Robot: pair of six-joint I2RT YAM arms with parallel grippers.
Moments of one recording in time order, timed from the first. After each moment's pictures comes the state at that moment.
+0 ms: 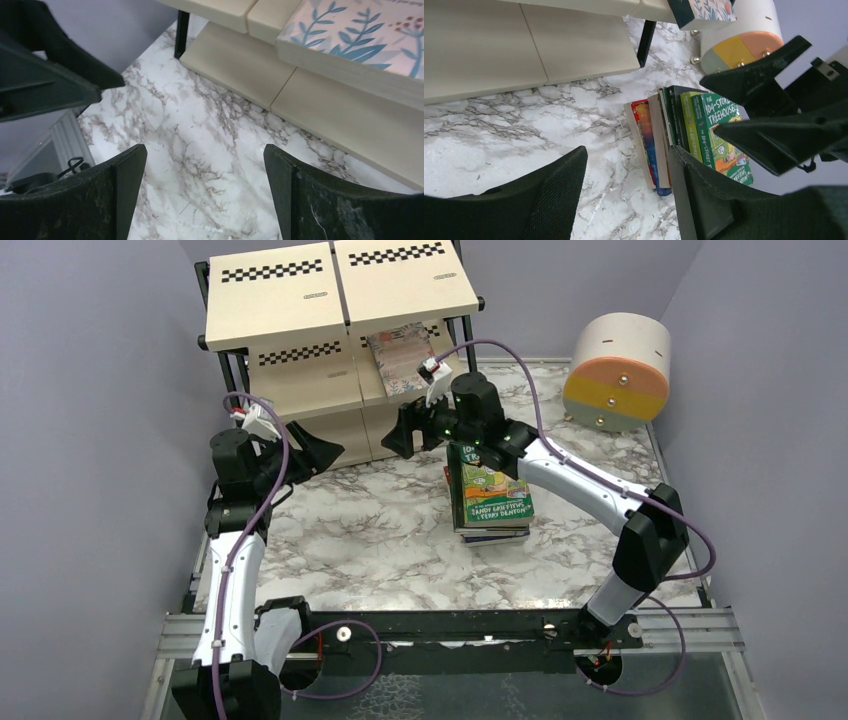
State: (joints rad) left arm 0.14 0.88 0.81 -0.28 0.64 -0.61; right arm 0.77 1.65 1.43 -0.08 -0.26 0.28
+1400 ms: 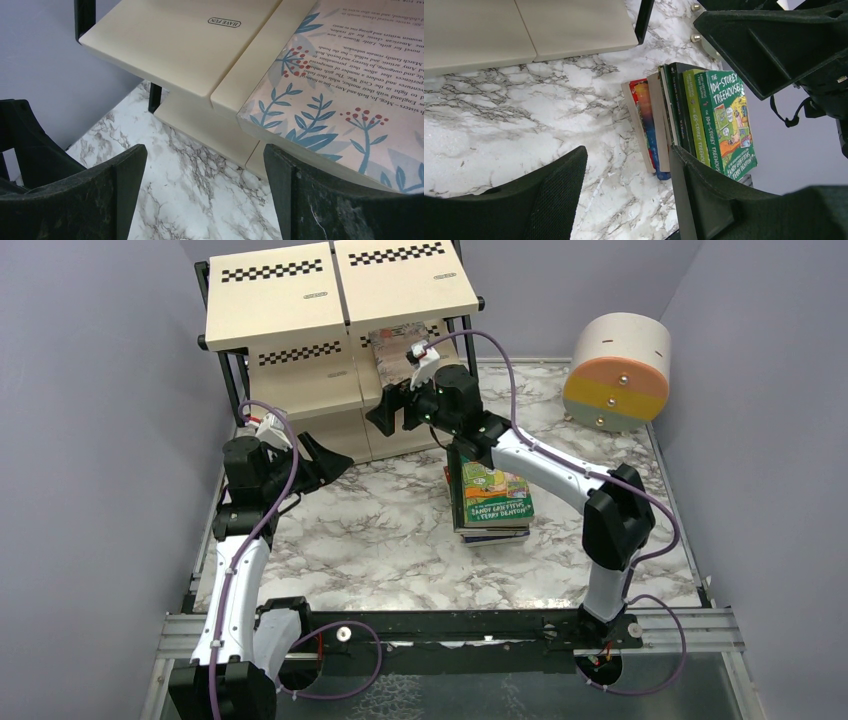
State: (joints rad) left arm 0.08 0.87 0.74 -0.28 0.65 -0.59; right arm 0.76 1.86 1.56 0.13 -0.14 0.26
